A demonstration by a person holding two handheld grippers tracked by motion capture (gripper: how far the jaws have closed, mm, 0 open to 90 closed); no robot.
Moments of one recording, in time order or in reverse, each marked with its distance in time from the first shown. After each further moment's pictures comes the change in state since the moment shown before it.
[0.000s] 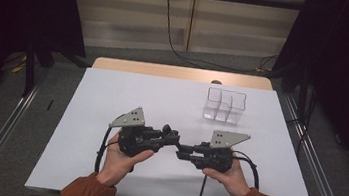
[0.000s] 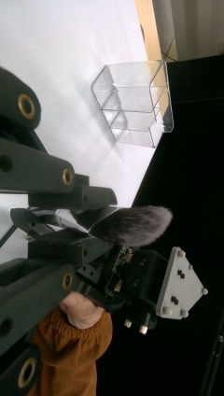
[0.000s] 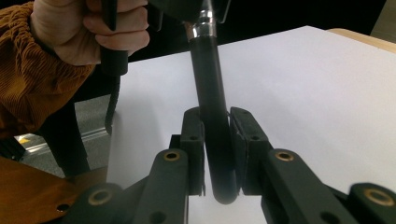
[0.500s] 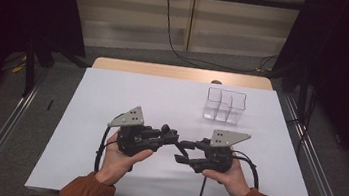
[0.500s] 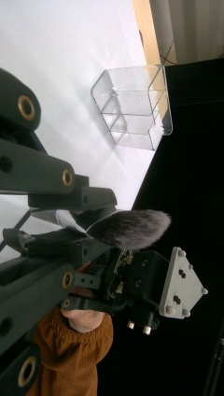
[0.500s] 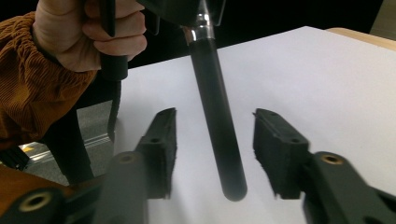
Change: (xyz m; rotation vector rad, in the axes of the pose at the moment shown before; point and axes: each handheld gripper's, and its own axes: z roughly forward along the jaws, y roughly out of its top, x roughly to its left) left arm 0.001 0.002 -0.004 0.002 0.013 0.006; right arm 0.001 0.002 0.000 -0.012 -0.007 0.031
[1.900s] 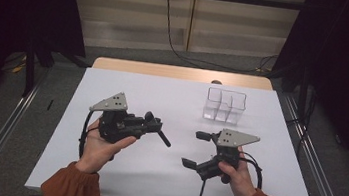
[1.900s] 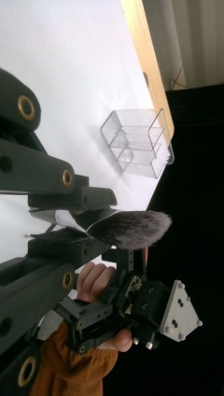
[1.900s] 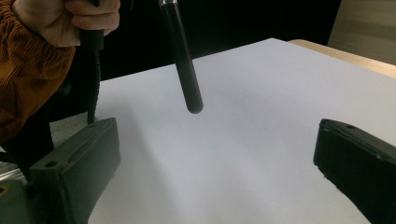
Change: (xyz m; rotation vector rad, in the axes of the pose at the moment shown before) left arm 0.015 0.028 -0.035 0.077 0.058 0.010; right arm 0.002 0.003 -0.015 -0.041 -0.110 0.004
